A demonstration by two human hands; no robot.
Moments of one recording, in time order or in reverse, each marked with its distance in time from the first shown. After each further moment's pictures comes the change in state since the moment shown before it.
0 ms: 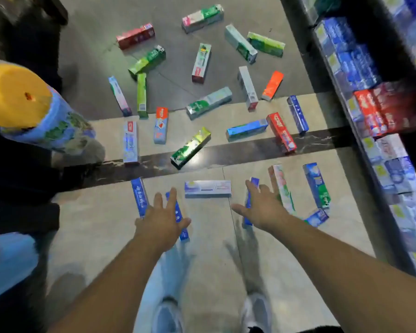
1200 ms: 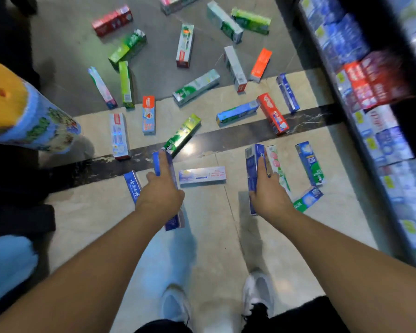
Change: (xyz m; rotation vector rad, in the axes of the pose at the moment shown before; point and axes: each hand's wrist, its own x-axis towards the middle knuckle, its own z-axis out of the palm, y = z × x) left_hand 0.010 0.030 -0.038 -0.224 0.116 -0.081; right_hand -0.020 0.012 0.010 0.083 0.191 0.158
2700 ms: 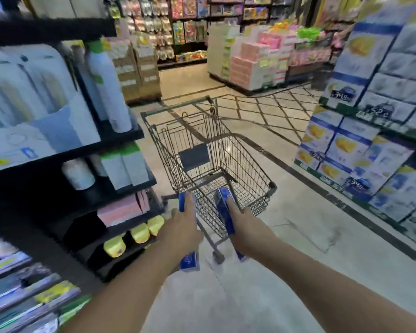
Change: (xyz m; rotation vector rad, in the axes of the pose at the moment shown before) left_hand -1.067 0.377 0.053 0.925 -0.376 1.902; right_hand -1.058 0.396 -0.230 0.683 0.654 1.326
